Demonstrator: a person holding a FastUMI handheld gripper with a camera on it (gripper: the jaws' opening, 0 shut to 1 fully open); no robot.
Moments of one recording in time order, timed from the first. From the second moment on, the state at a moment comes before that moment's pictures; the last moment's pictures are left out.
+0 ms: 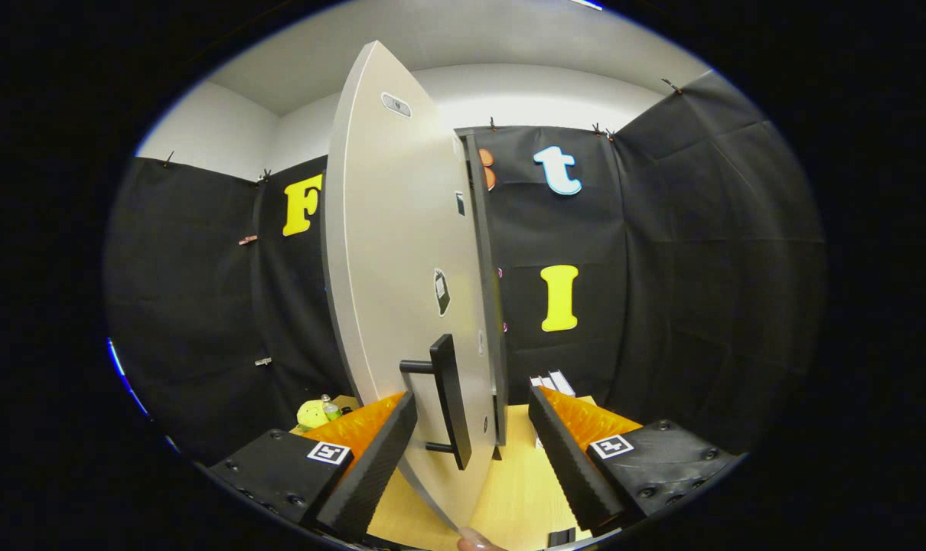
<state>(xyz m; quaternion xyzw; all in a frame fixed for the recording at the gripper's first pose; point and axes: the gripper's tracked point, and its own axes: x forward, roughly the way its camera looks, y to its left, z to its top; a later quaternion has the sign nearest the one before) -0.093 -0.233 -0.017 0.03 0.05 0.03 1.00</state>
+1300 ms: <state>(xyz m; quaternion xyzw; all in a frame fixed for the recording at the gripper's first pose) 0.048 -0.024 -0.056 0.05 0.06 0.03 1.00</state>
